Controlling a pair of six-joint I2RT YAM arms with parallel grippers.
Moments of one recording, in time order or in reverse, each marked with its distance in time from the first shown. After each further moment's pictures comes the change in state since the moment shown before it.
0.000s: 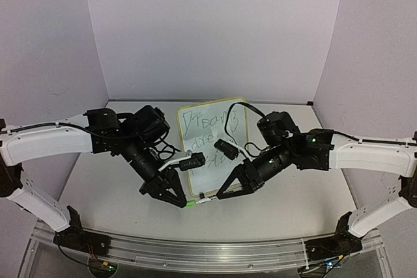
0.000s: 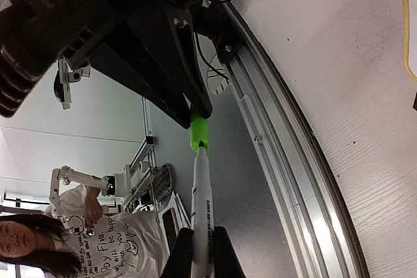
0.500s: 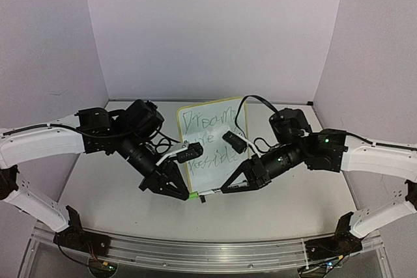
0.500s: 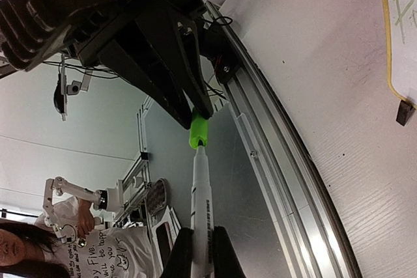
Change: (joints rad) left arm 0.008 -0.053 -0.016 0.084 -0.021 -0.020; right arm 0.000 -0.094 -0.022 0.005 0.079 0.012
